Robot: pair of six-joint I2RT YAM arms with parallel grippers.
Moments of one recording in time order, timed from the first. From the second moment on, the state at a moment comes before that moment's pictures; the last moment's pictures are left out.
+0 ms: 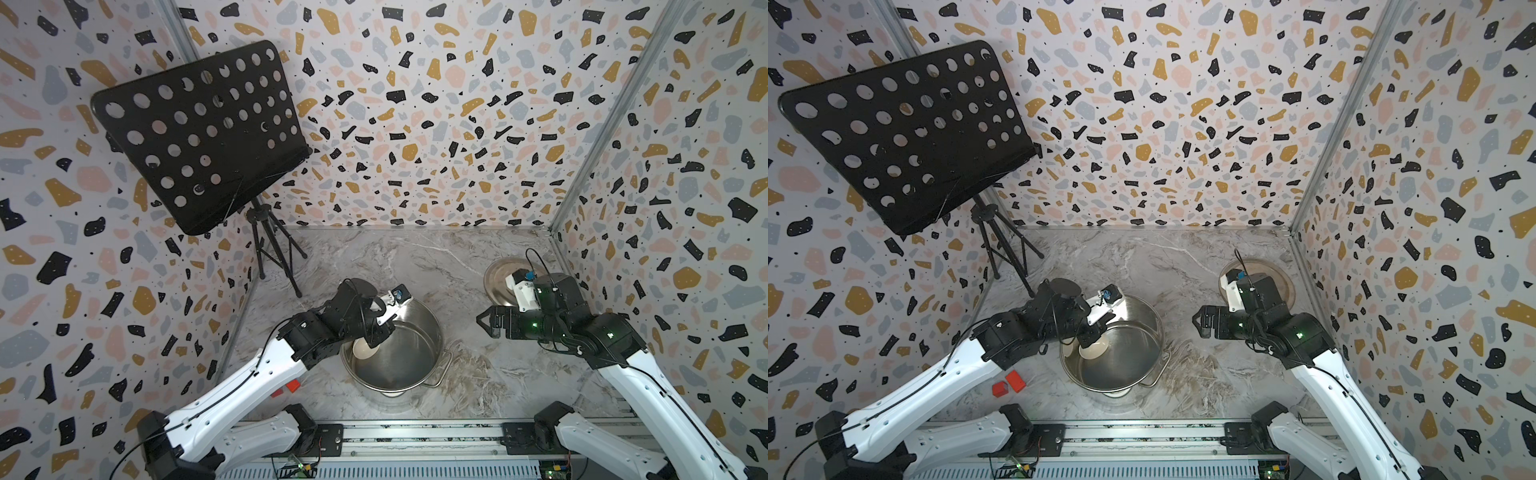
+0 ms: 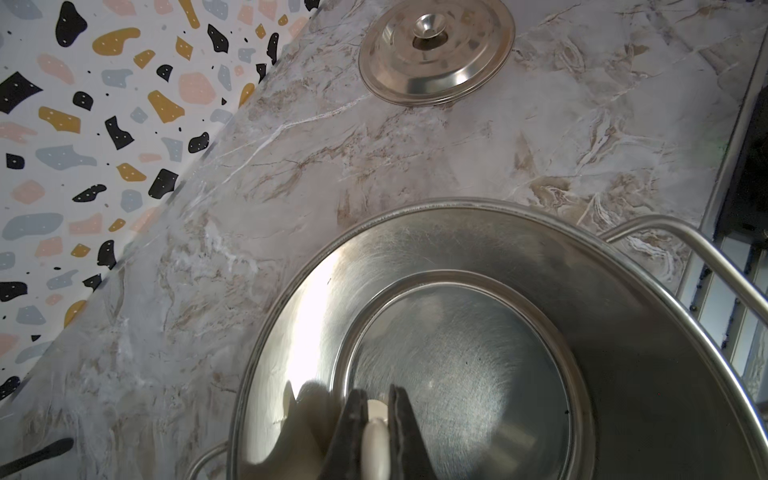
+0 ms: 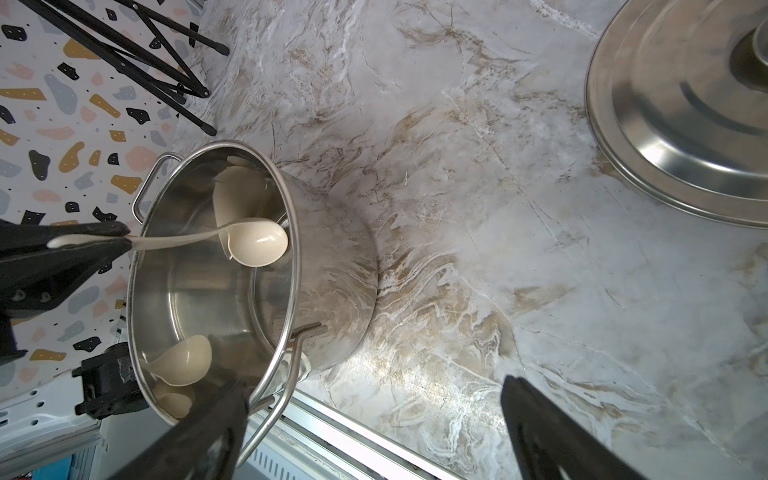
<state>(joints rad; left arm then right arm) -0.78 1.08 1.07 -0.67 0.06 0.32 0.51 0.90 1.13 -1.05 -0.22 0.48</state>
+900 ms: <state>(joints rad) -0.86 0.96 0.99 -0.71 0.61 0.33 0.51 0.87 1.11 -1.05 -0.22 0.48</state>
